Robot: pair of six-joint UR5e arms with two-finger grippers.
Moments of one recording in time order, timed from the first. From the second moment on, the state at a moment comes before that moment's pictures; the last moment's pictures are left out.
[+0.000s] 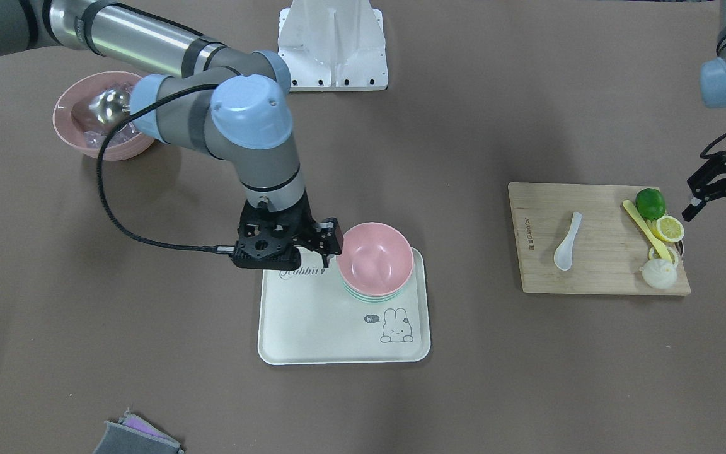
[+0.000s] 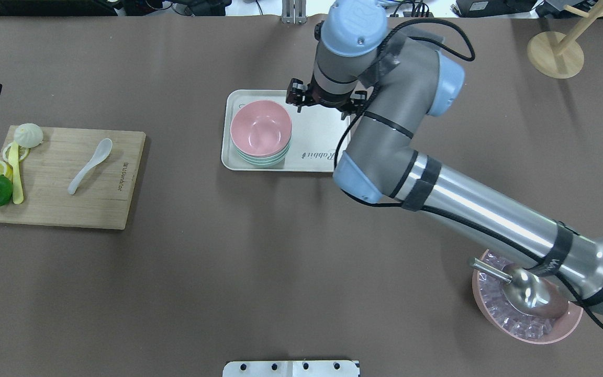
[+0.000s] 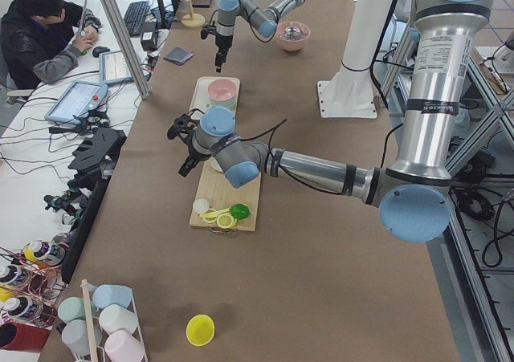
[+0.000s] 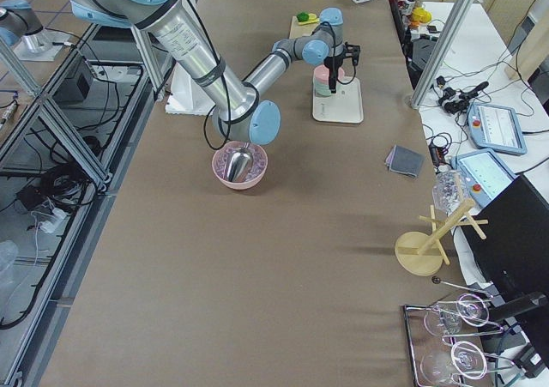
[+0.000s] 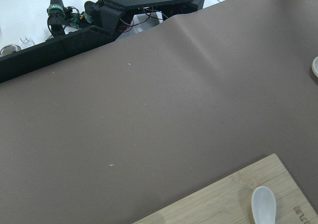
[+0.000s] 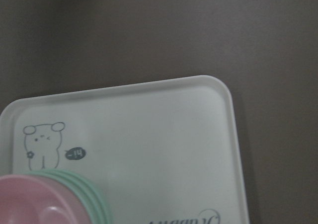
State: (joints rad) left arm -1.26 -1.68 -1.64 -2.36 -2.26 -0.44; right arm 0.73 -0.74 1.44 -1.44 1.91 1.20
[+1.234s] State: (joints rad) left arm -0.92 -1.73 -1.56 -2.38 -2.03 -0.57; right arm 1.24 -1.32 1.62 -1.32 2.25 0.46
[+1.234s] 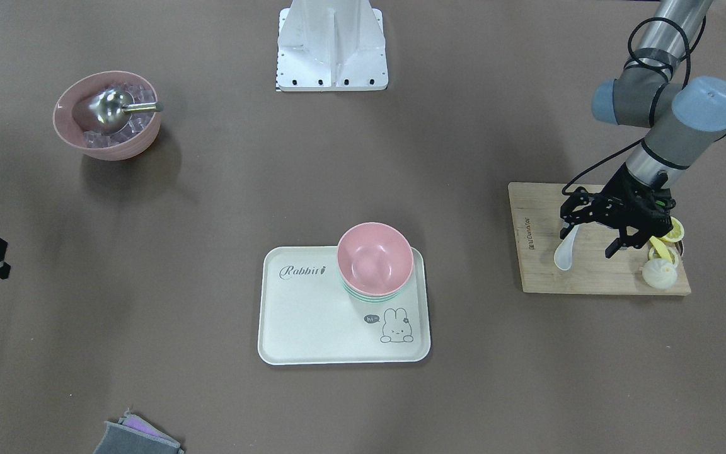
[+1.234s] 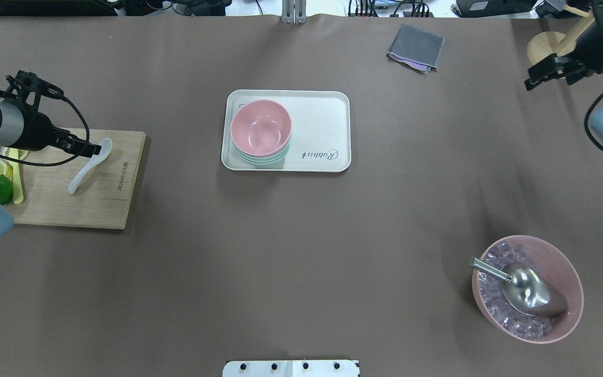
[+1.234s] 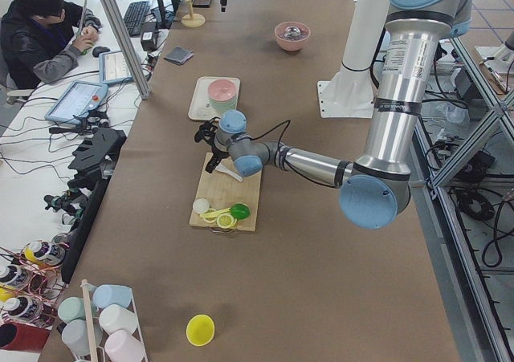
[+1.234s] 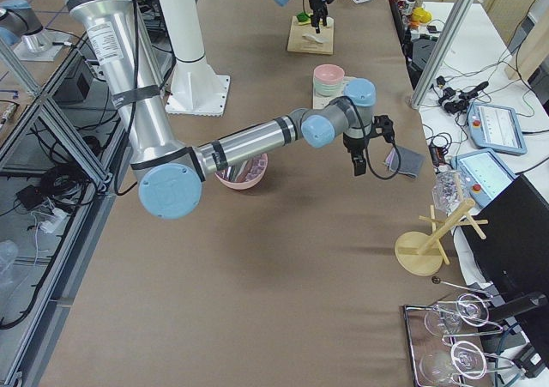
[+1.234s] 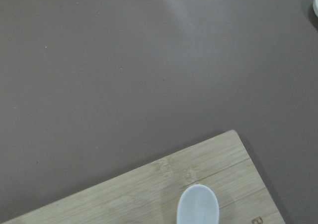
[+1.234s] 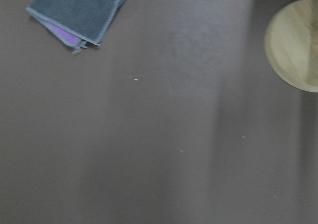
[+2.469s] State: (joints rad) left arm -0.87 -1.63 -1.56 -2.47 -2.04 -0.59; right arm 1.40 -1.61 1.67 -1.24 2.18 0.46
